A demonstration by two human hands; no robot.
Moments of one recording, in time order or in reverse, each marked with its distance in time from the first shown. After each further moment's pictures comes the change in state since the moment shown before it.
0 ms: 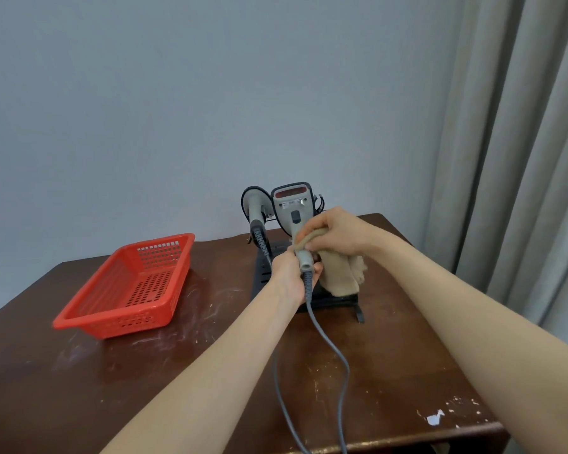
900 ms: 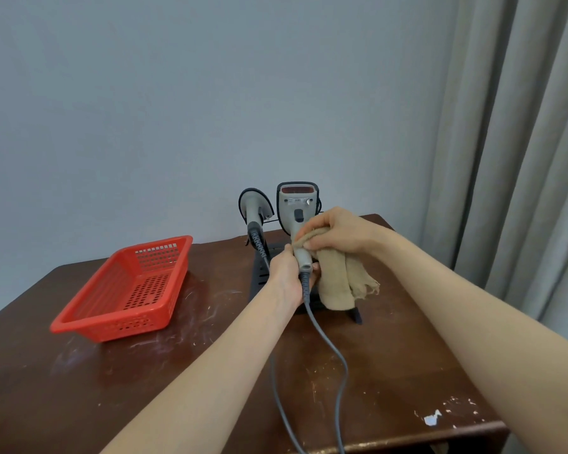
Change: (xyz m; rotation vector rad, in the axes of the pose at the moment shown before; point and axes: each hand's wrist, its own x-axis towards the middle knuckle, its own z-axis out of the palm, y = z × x) left_hand -0.002 0.000 0.004 -0.009 0.036 0.002; right_hand -0.002 0.003 -0.007 0.045 -0.040 0.038
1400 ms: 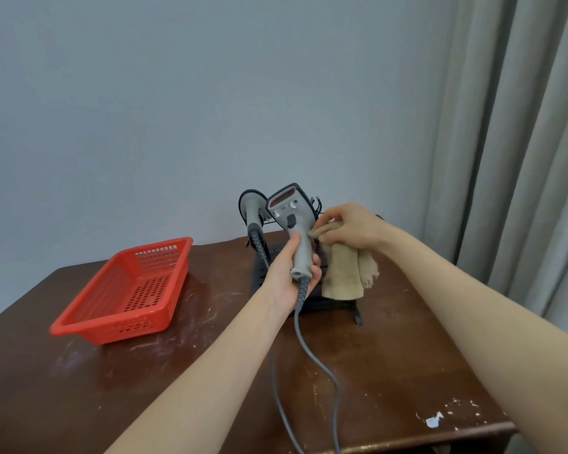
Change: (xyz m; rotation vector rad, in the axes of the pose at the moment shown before) left_hand -0.007 0.006 -0.010 0.053 -0.218 -0.106; right_hand 0.005 0.015 -0.012 -0.121 0.214 0.085
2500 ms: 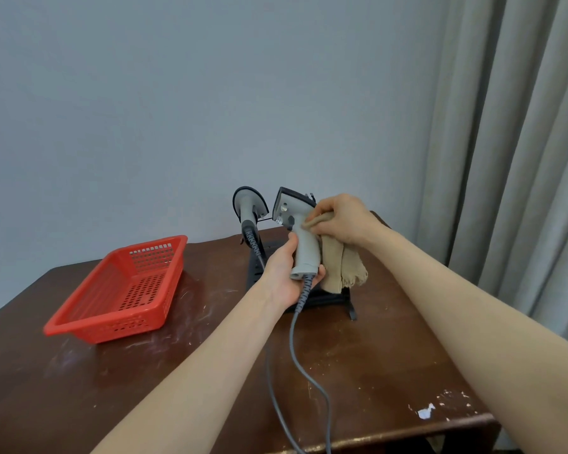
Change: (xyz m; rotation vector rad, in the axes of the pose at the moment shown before) left_hand 0.000 -0.003 0.007 0.094 0.040 -0.007; right_hand -0.005 -0.009 0.003 -0.047 0.128 -0.045
